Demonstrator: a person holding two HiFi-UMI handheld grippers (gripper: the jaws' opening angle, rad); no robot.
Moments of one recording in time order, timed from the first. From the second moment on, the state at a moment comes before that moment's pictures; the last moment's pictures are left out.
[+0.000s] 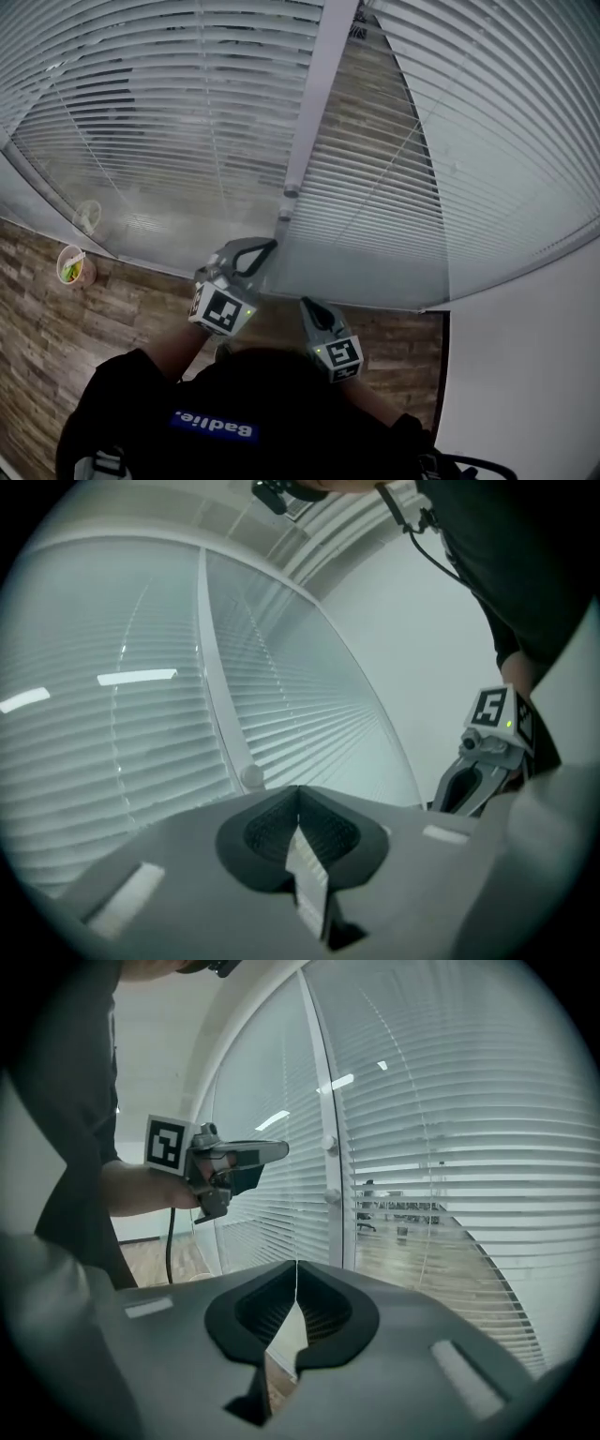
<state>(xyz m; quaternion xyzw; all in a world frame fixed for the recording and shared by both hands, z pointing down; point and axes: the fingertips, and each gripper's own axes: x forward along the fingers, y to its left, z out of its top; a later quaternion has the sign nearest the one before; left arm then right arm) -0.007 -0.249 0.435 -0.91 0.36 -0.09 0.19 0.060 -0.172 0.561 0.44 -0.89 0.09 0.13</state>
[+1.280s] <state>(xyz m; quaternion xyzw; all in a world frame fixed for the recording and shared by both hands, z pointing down) 0.023 -0.338 0.422 -0.72 0.33 -0.24 0.56 0.099 -0.163 0.581 0.49 -0.84 0.12 0.18</state>
